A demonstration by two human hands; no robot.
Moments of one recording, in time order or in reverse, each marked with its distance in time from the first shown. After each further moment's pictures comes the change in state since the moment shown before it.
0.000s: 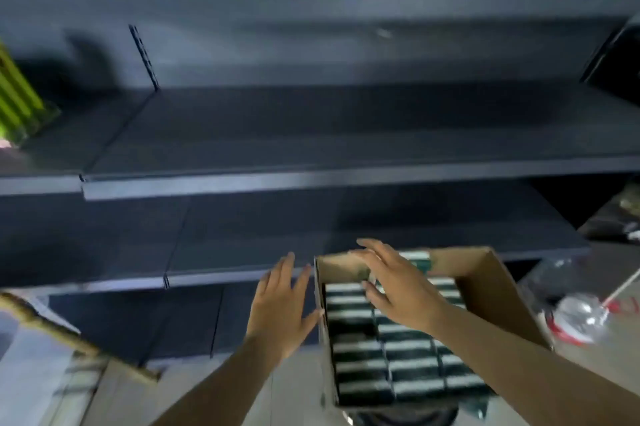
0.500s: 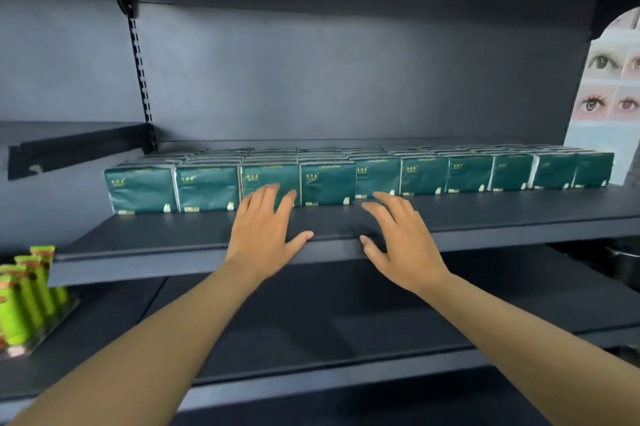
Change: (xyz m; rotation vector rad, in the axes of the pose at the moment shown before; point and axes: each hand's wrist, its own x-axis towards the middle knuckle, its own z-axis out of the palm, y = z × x) left_hand 0.191 -0.102 -0.343 0.191 0.815 0.027; right_hand 0.215 -0.044 -0.267 -0.400 0.608 -0.008
